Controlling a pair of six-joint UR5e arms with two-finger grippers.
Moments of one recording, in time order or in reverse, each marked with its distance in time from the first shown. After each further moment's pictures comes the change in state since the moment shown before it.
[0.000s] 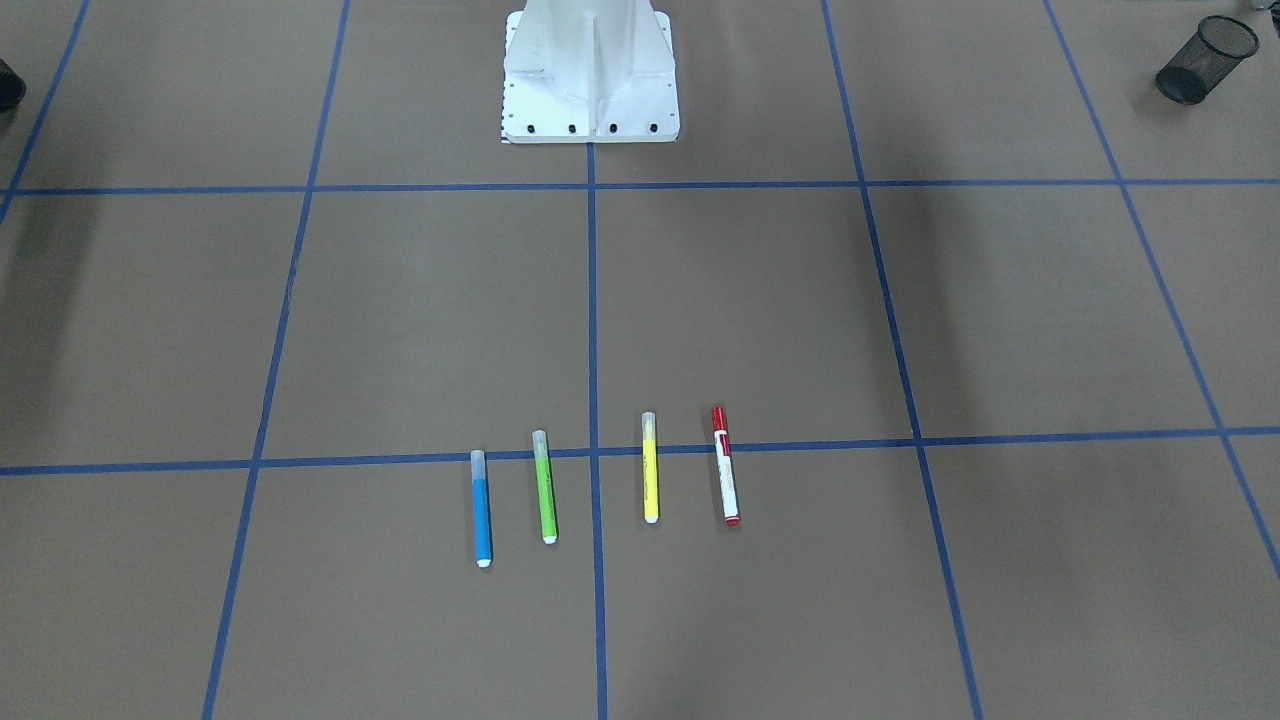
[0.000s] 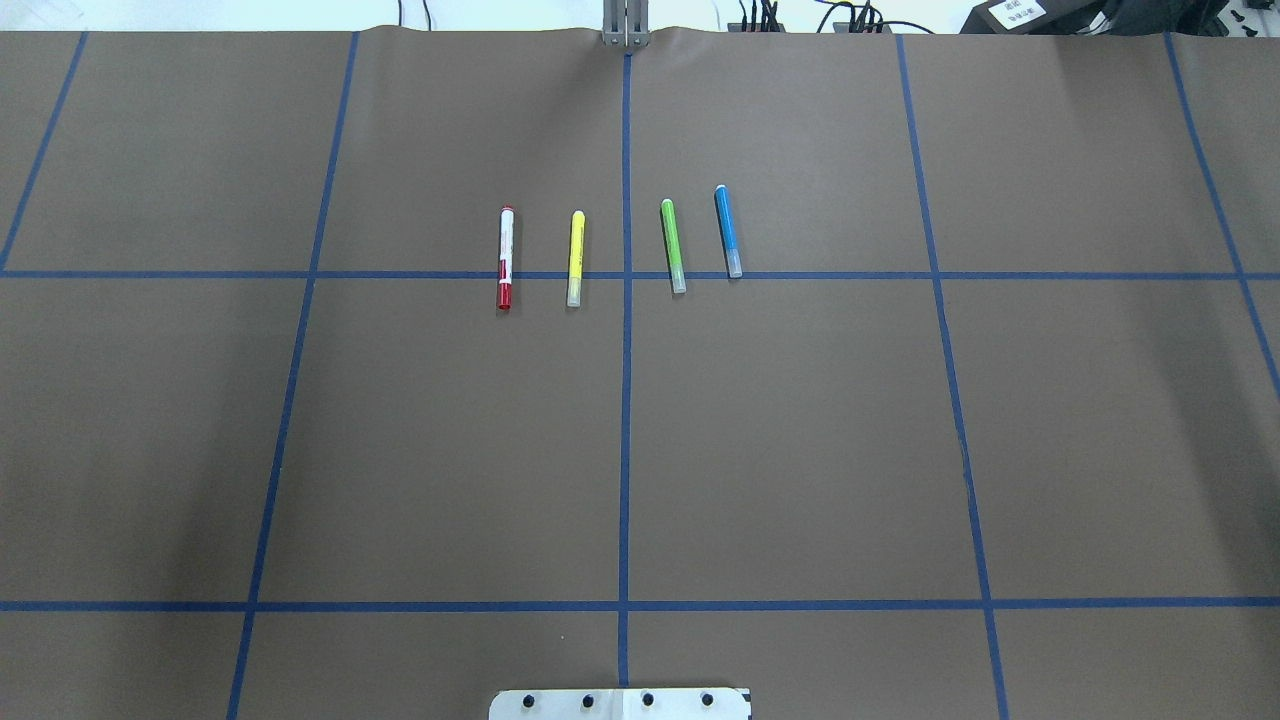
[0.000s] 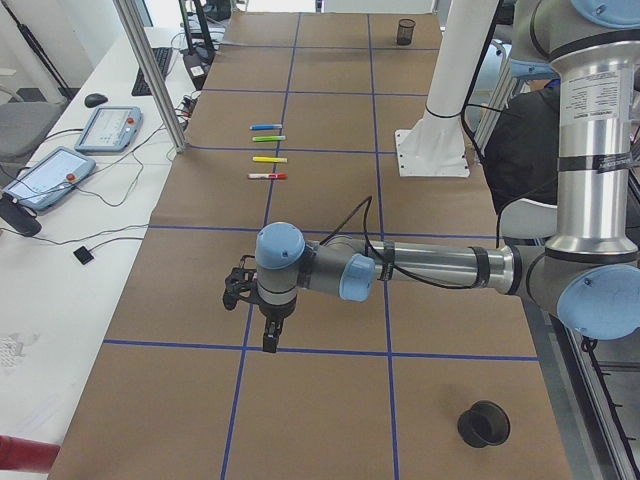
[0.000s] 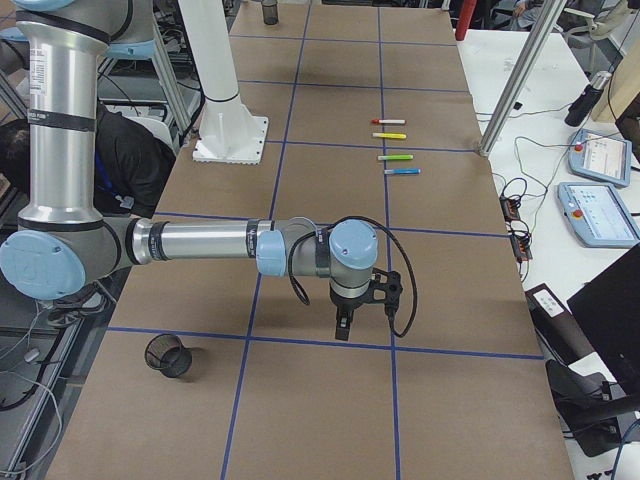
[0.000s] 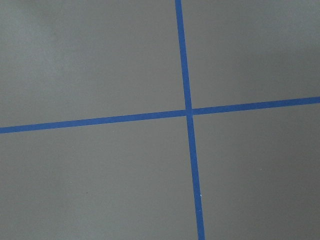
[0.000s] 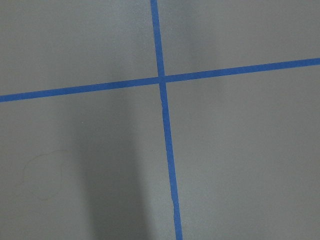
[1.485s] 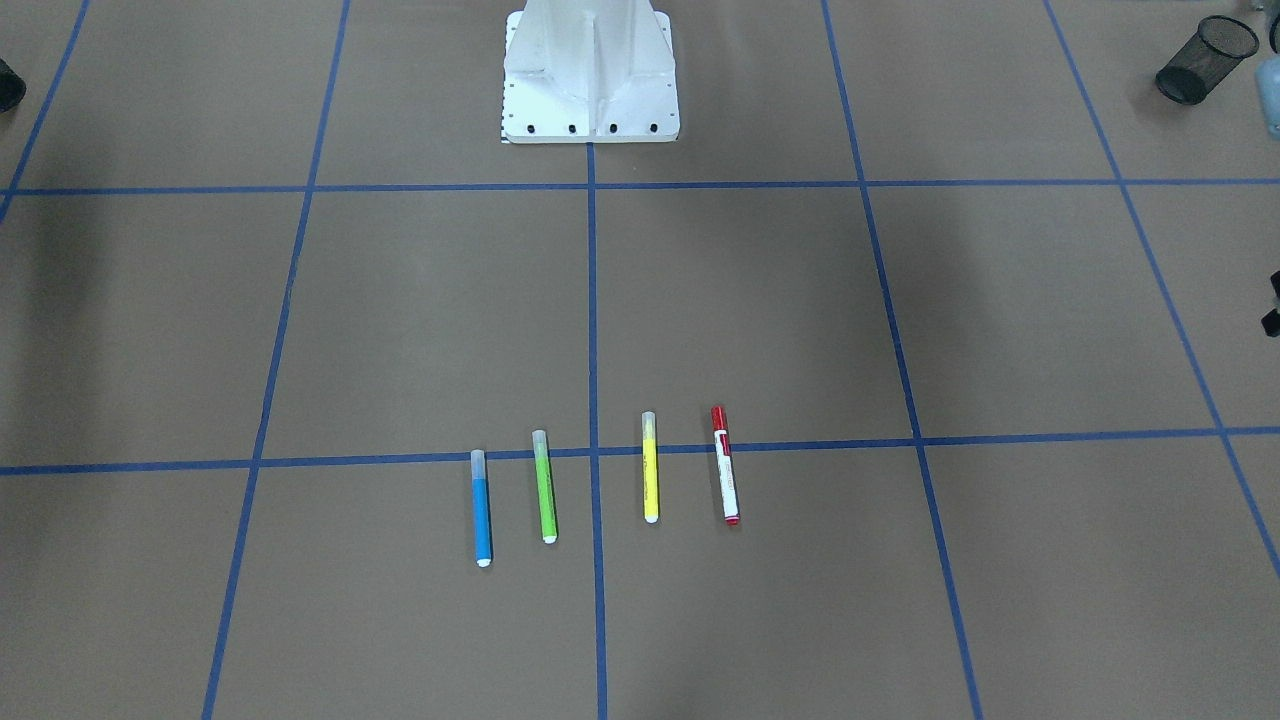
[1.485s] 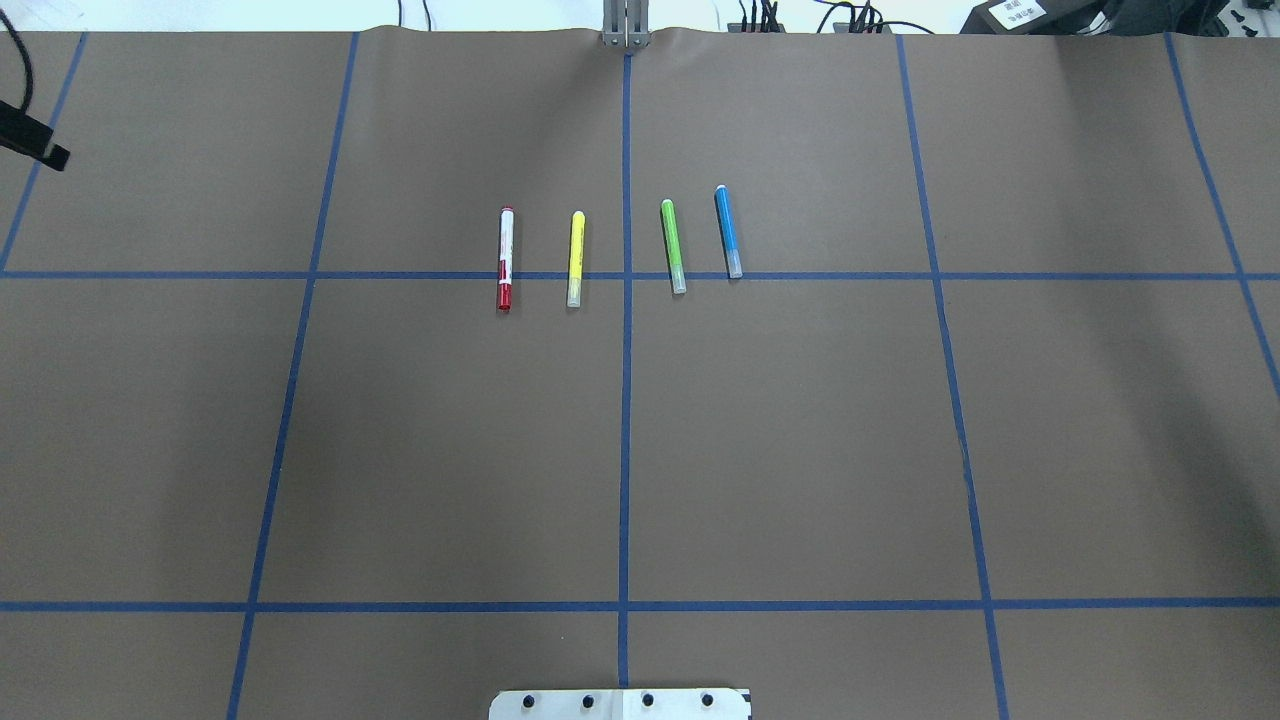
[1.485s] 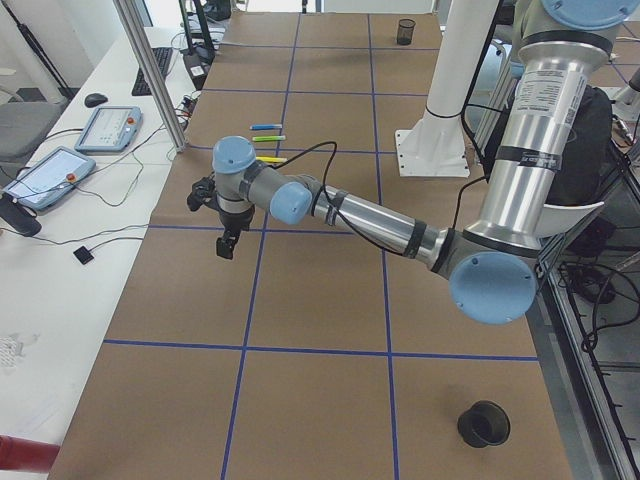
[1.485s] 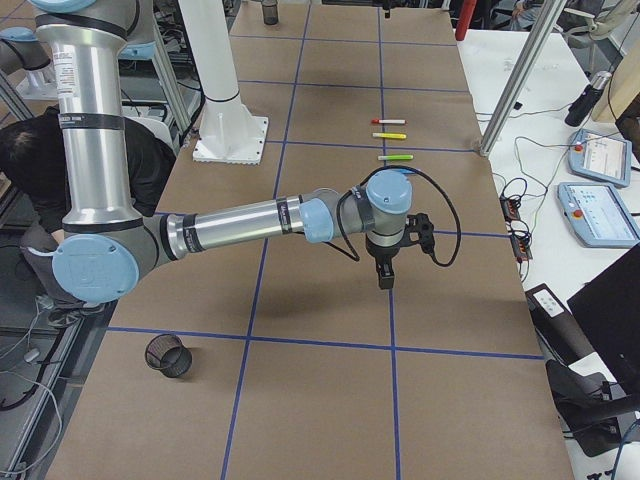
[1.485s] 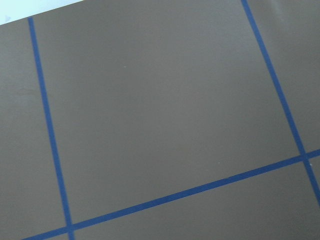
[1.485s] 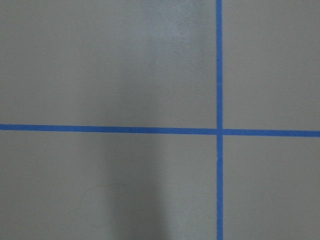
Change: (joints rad) left arm 0.280 -0.363 -0.009 0.047 0.009 -0.222; right arm -0.137 0.143 0.010 0.122 0.027 0.005
